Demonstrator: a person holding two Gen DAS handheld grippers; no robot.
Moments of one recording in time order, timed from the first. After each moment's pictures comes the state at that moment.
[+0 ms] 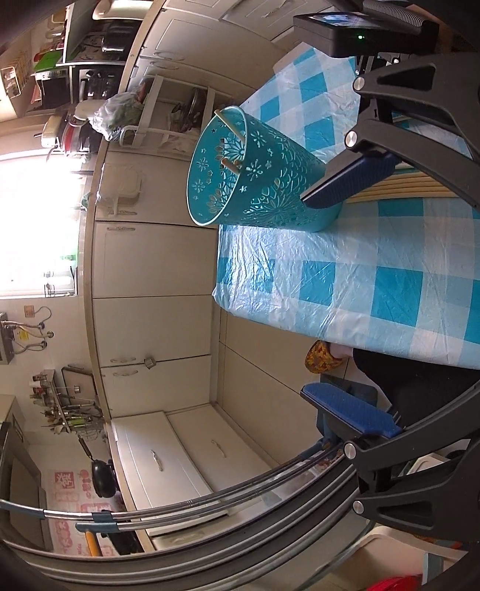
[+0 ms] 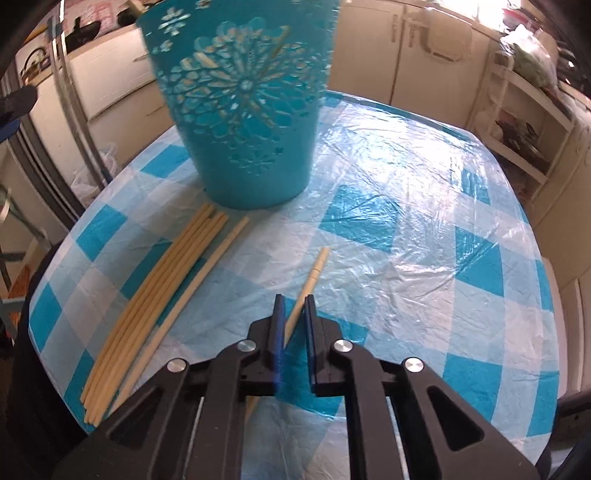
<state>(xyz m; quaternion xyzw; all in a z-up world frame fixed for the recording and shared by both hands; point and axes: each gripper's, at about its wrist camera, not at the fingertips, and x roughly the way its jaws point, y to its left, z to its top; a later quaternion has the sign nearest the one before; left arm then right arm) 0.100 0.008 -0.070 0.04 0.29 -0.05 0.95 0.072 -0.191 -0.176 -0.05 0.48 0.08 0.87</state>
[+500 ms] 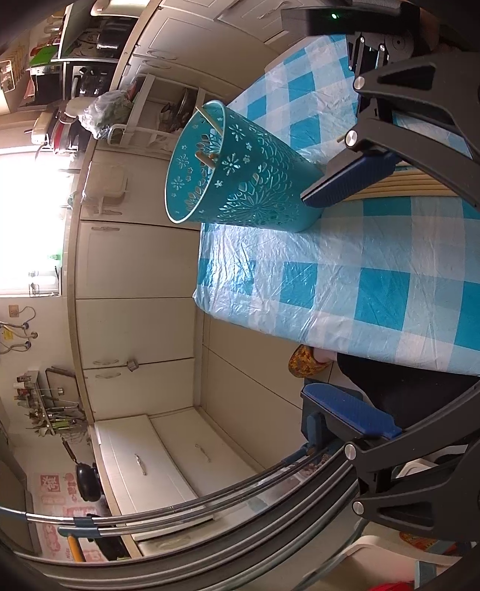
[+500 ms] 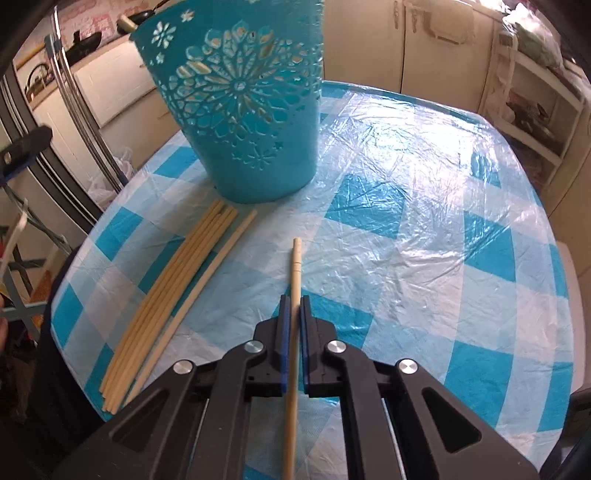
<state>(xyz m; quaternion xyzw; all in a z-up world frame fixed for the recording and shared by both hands) 0.105 0.013 -0.083 0.03 0.33 -0.05 0.94 0.068 -0.214 -0.172 0.03 0.49 0.10 0.87</state>
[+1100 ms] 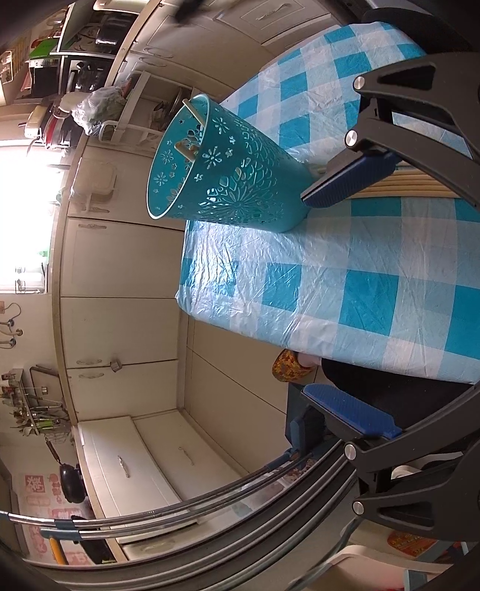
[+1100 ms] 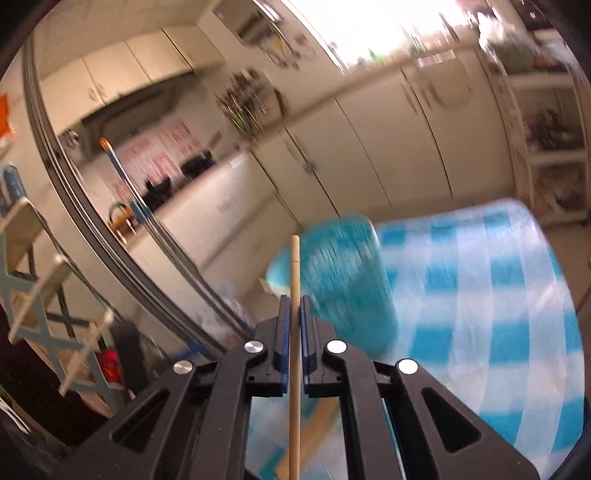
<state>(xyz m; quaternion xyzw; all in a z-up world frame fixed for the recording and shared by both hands) 0.109 0.013 -0.094 0.02 0.35 -0.05 0.93 0.064 -0.254 0.004 0.22 0.25 0.22 0.92</state>
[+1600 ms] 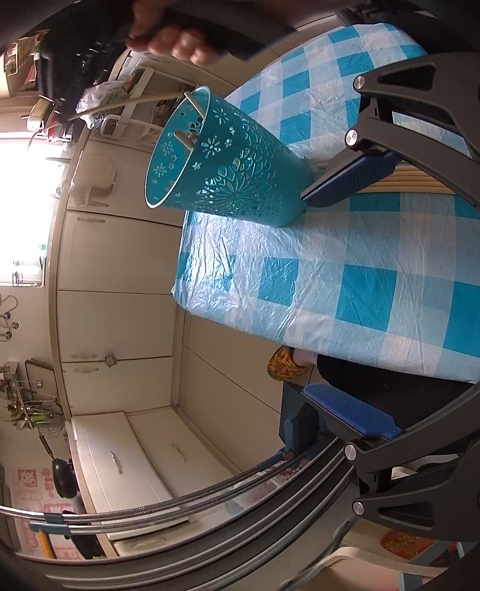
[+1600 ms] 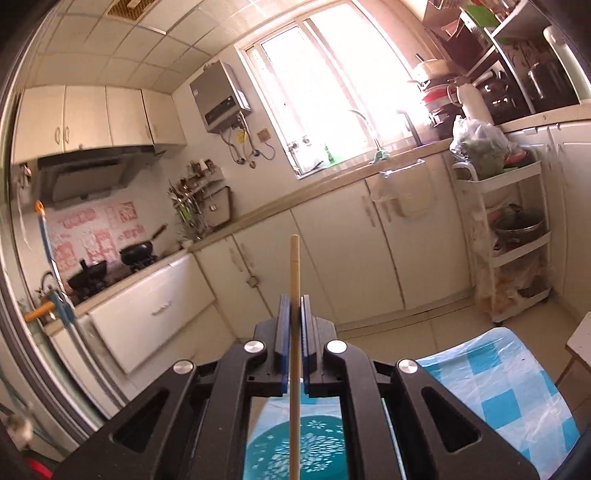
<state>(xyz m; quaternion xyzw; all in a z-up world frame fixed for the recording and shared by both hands) 0.113 0.021 -0.099 0.01 0.36 -0.04 0.93 0.161 -0.217 0.014 0.18 0.11 0.03 0.98</state>
